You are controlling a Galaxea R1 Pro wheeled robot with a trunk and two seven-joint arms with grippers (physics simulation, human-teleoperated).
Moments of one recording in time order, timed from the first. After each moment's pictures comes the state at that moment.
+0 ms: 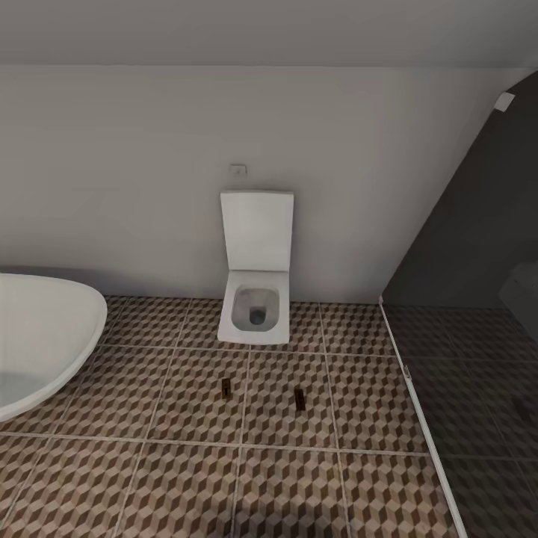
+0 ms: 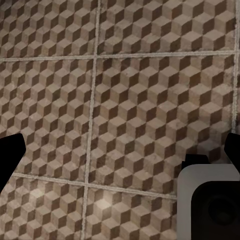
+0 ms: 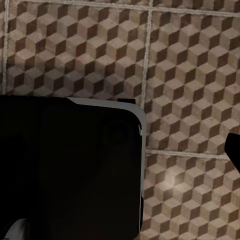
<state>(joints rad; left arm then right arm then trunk) -0.31 0.11 -0.39 0.07 0.38 -0.72 0.14 -0.14 -0.05 0.04 -0.02 -0.03 -0.67 0.06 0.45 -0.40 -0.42</state>
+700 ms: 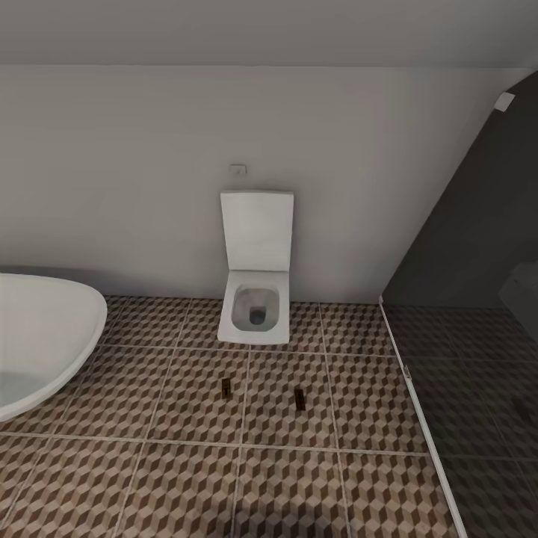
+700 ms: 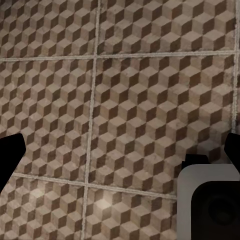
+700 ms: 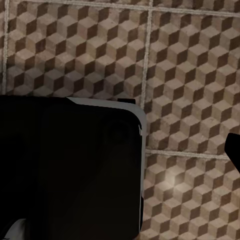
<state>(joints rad) -0.31 0.11 -0.39 0.07 0.38 -0.72 0.14 -0.14 -0.05 0.04 -0.02 -0.03 -0.67 0.06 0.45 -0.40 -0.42</state>
